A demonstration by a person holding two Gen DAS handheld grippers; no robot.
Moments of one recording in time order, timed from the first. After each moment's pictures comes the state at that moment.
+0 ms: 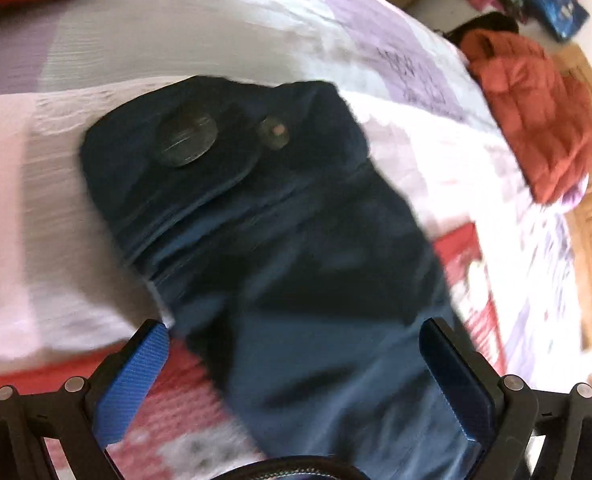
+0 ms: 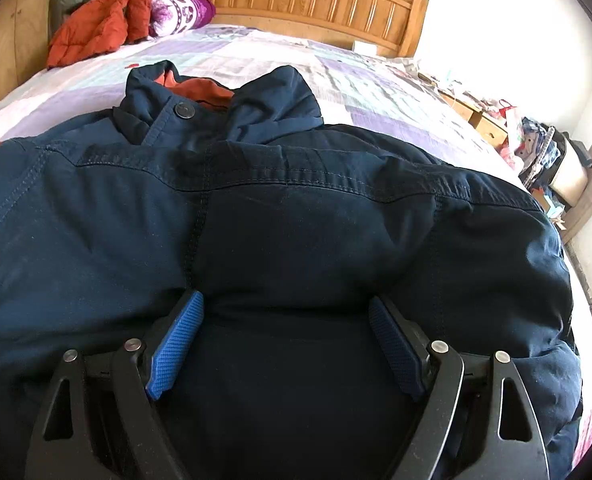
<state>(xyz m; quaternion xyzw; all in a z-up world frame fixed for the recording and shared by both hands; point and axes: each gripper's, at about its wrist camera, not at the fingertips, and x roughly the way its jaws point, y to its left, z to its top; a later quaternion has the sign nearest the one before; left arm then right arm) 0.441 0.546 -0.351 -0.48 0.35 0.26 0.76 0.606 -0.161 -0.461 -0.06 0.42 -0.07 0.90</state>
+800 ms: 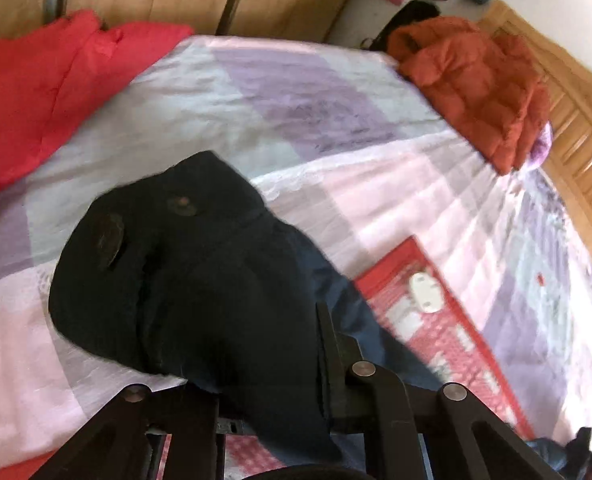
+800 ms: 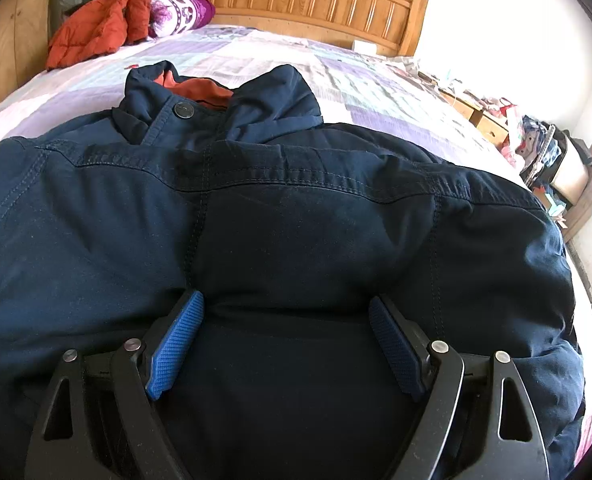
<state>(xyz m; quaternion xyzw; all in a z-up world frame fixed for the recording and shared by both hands) 0.454 0.529 -0.248 -0.32 0.33 0.24 0.85 0.607 -0.162 -0.462 -0.06 0.42 -0.07 0.90</state>
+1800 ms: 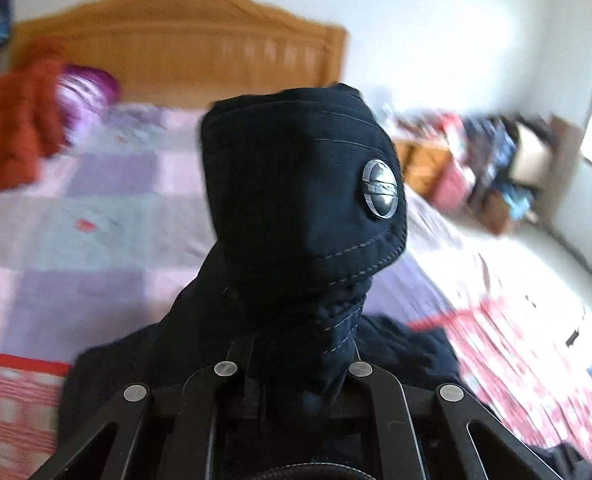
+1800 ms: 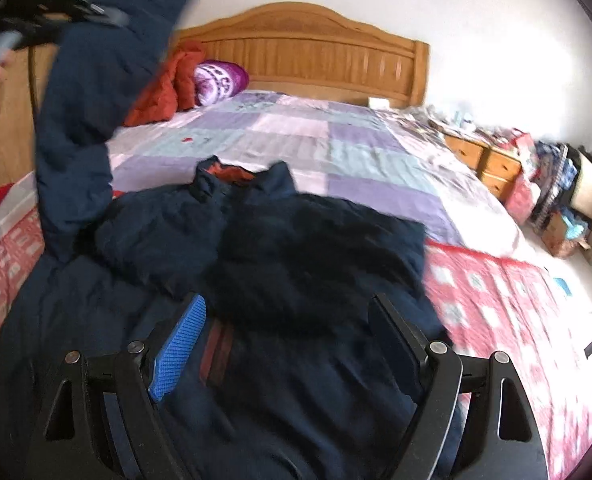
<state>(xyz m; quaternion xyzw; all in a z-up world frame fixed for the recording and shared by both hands) 0.467 -0.020 -0.080 -0.01 0.32 -0.25 0.91 0.414 -0.237 -0.325 -0.03 0.34 0.02 0.94</state>
